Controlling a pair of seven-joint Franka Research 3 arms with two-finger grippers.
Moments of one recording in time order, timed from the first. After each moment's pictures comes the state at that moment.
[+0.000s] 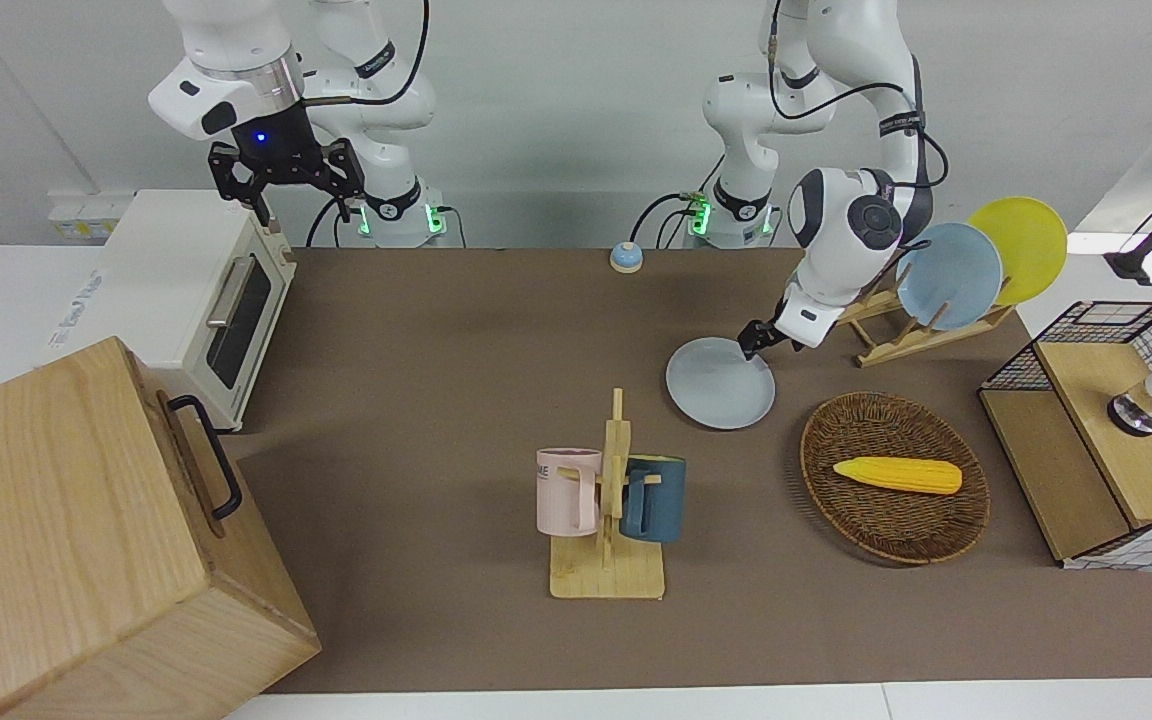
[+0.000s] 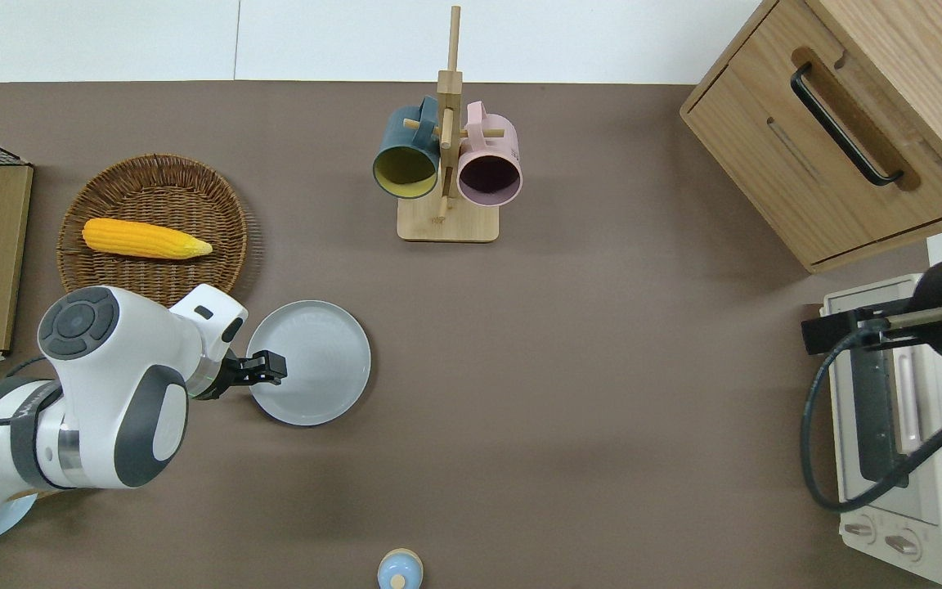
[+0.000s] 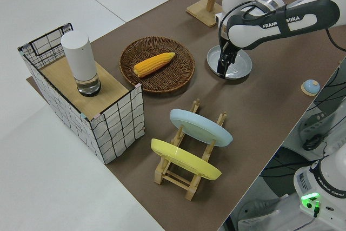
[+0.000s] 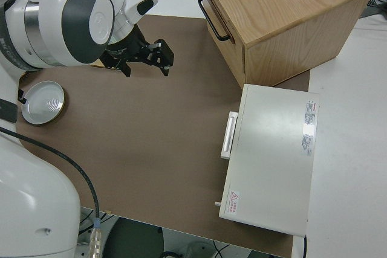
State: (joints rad) left arm -0.09 0.05 -0.05 -2.26 -0.10 2.17 -0.25; right arm -0.05 -0.06 0.15 -1.54 -0.04 1.44 0.01
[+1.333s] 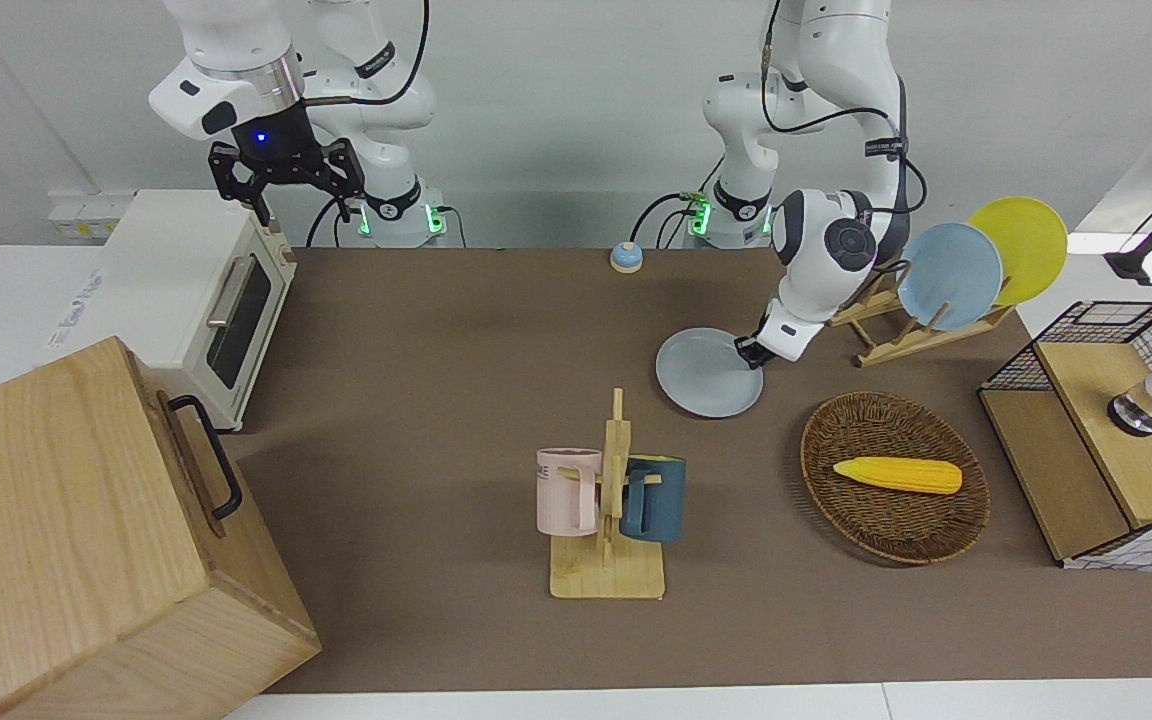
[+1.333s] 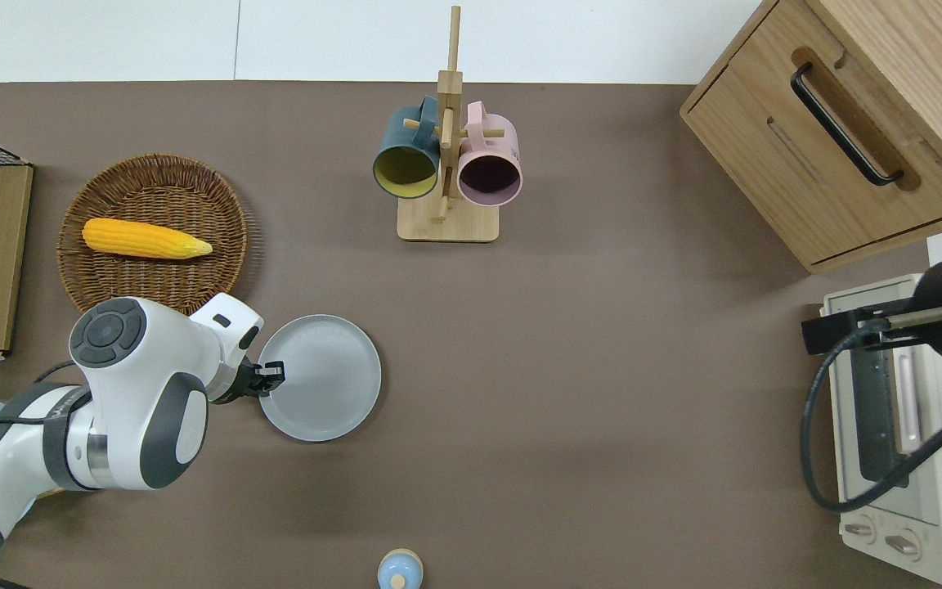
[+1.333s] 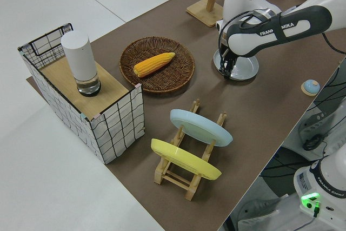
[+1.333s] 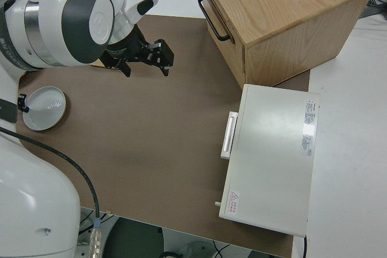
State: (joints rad) left arm -0.10 0.08 -0.06 -2.30 -0.10 2.24 -0.25; right arm -0.05 -0.06 0.15 -1.54 -0.04 1.44 0.01
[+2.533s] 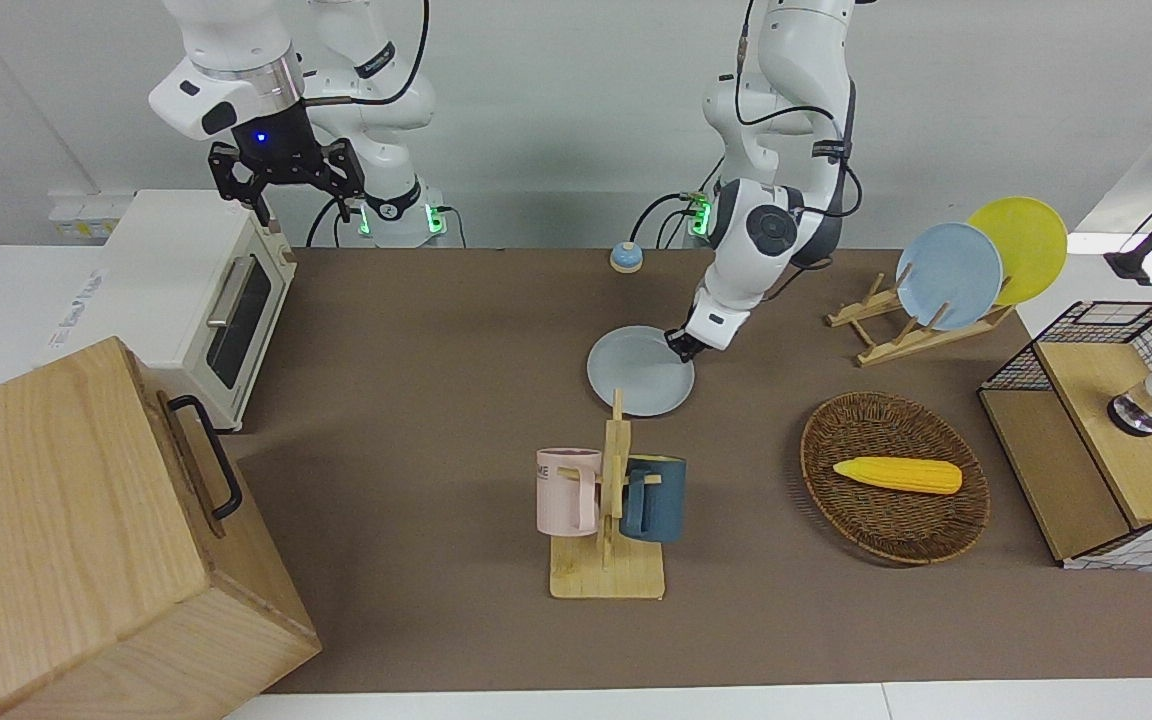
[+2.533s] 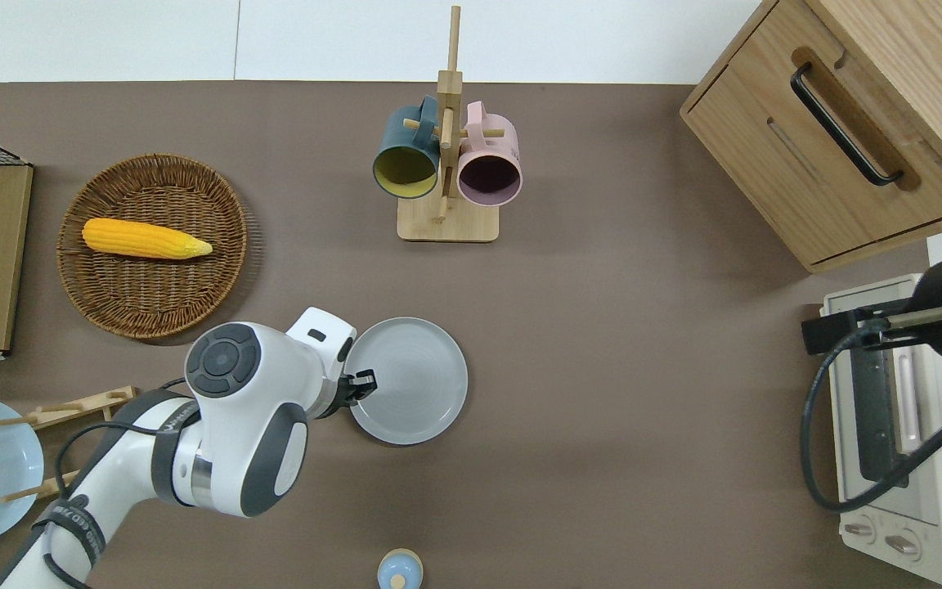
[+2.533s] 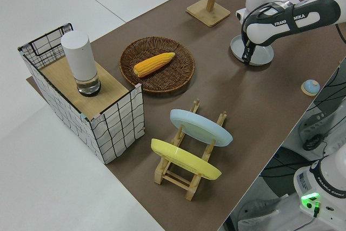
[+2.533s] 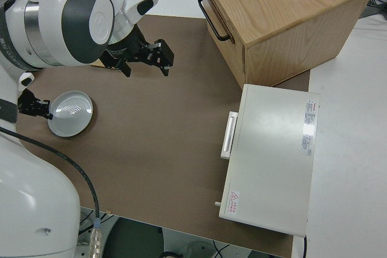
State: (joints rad) left arm -0.13 0.09 -0.28 -2.30 -0.21 2.32 -0.52; right arm -0.05 -0.06 0.15 -1.54 -0.04 1.44 0.01
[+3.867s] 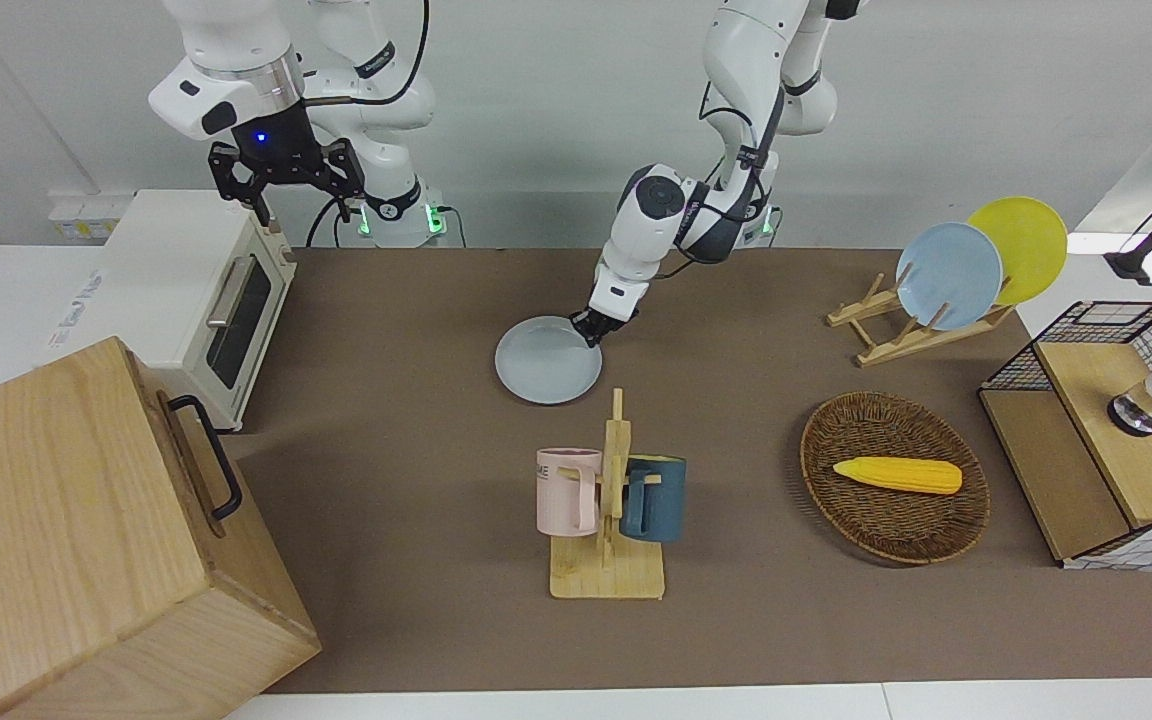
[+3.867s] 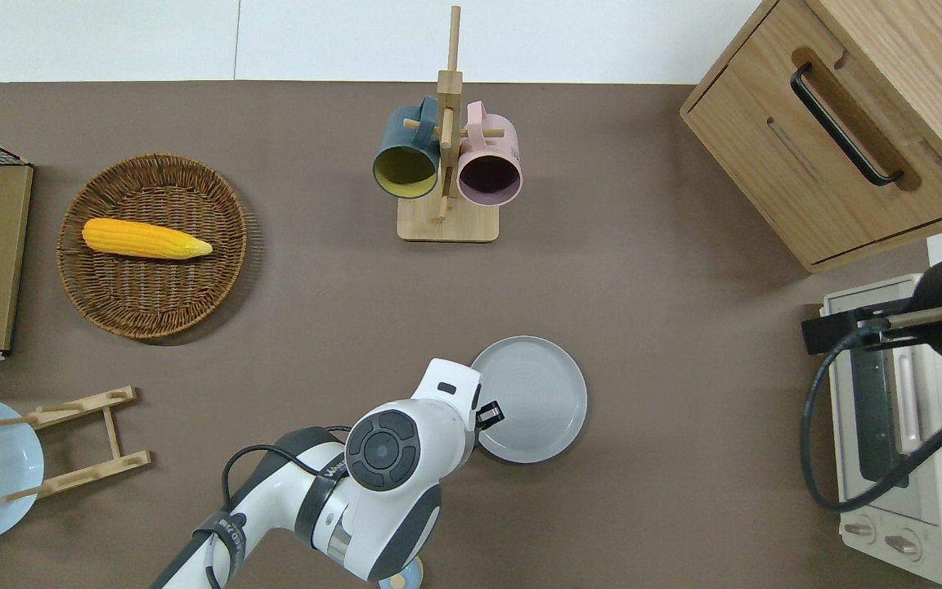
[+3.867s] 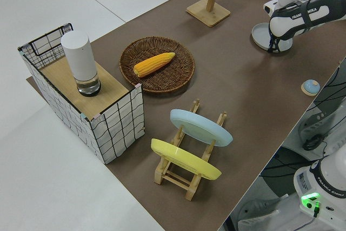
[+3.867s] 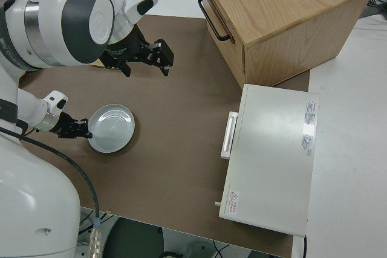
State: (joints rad) left arm -0.16 0.19 -0.59 -2.29 -0.21 2.61 -0.96; right arm -0.05 -0.06 0.15 -1.54 -0.04 1.44 0.01
